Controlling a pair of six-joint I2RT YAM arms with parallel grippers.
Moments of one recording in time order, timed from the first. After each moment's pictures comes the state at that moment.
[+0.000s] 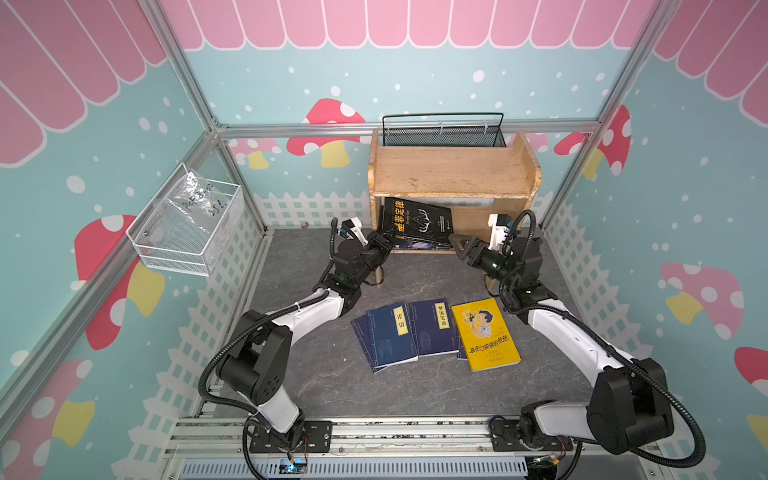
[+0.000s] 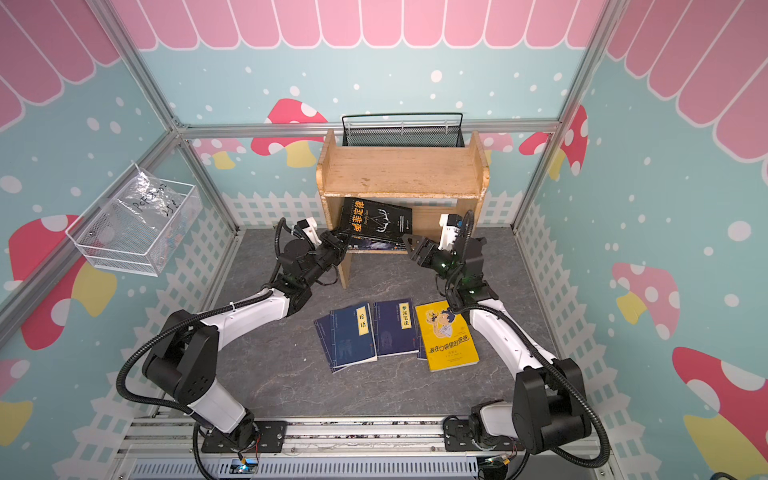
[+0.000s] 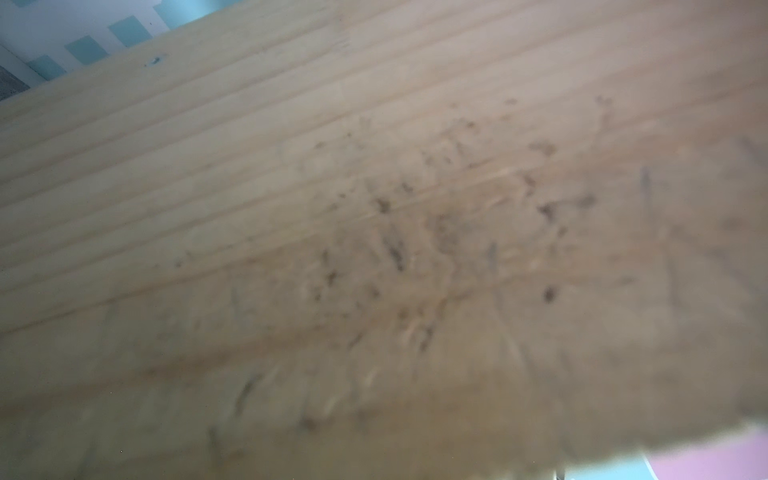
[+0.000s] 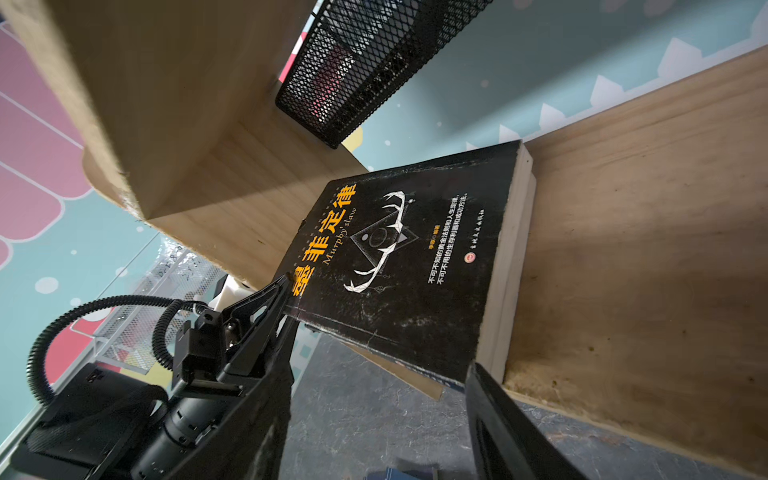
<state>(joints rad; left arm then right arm) -0.47 1.66 1.06 0.67 0.10 -1.28 0.26 1.35 0.94 0.33 -0.40 0.72</state>
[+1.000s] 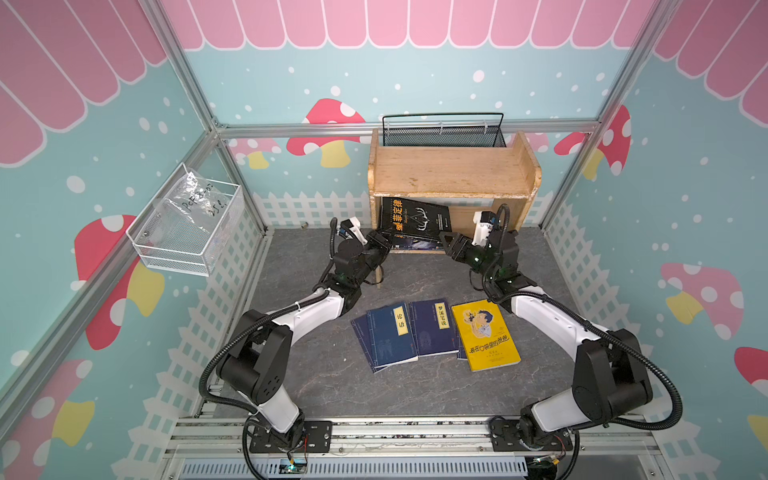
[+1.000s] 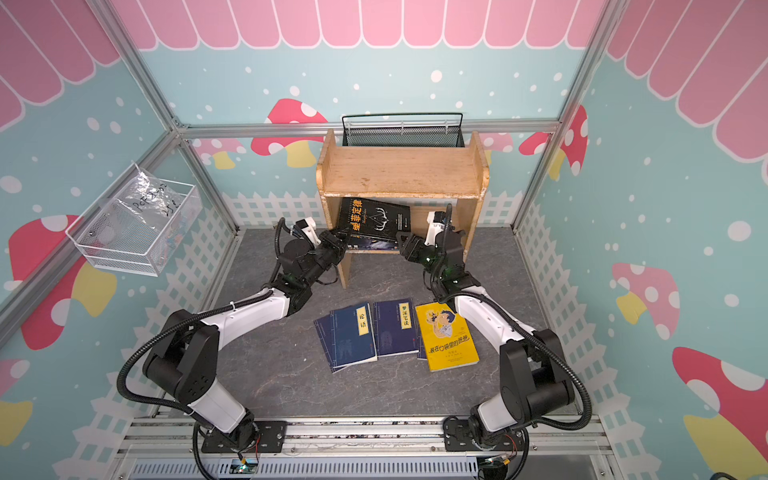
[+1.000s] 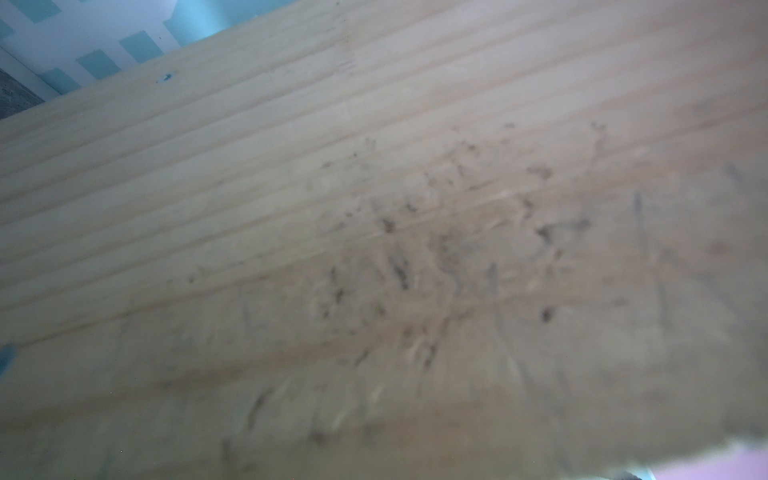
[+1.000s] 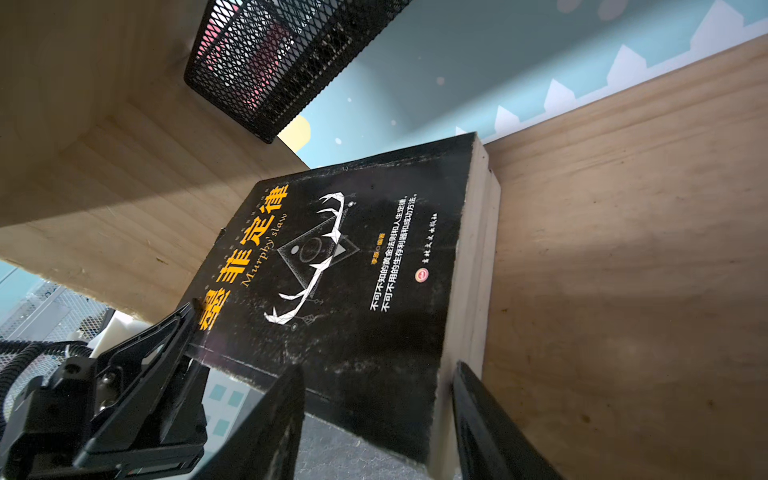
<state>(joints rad) -0.47 1.66 1.06 0.66 0.07 -1.28 0.33 1.50 1.04 0.30 -0.24 0.64</state>
